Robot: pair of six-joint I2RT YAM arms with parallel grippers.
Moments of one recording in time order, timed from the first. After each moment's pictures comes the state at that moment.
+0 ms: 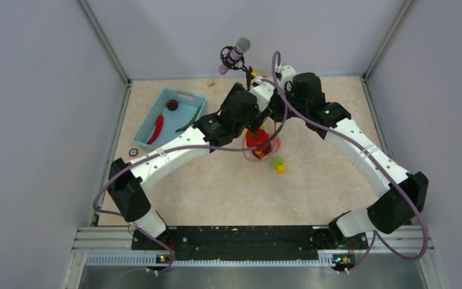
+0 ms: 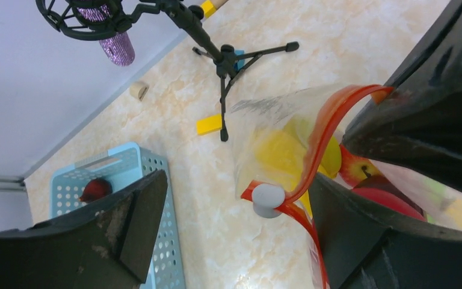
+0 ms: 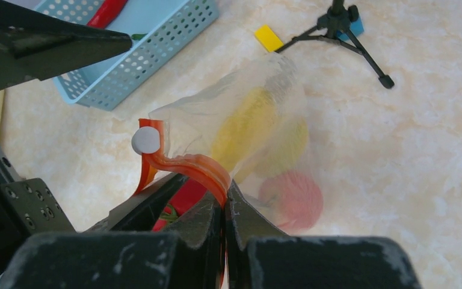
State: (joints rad) left arm -0.87 1.61 1.51 -0.35 -0.45 0.17; right arm 0.53 1.43 1.41 -0.48 -0.20 0.14
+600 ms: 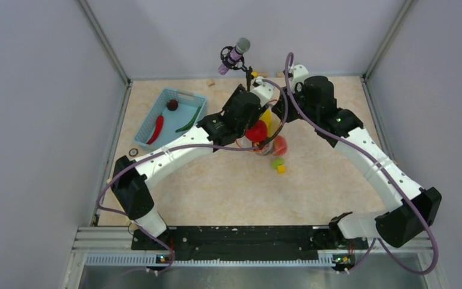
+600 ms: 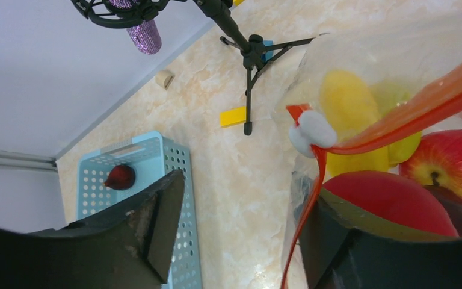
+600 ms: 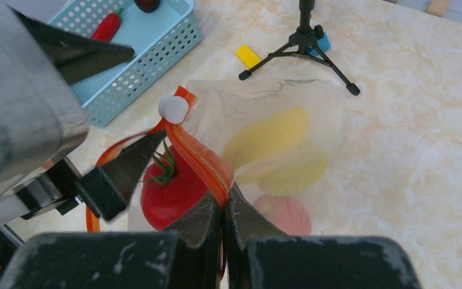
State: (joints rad) left arm -0.87 1.65 1.54 -0.35 -0.58 0.20; right arm 0.50 1.32 1.34 -0.45 -0.13 0.14
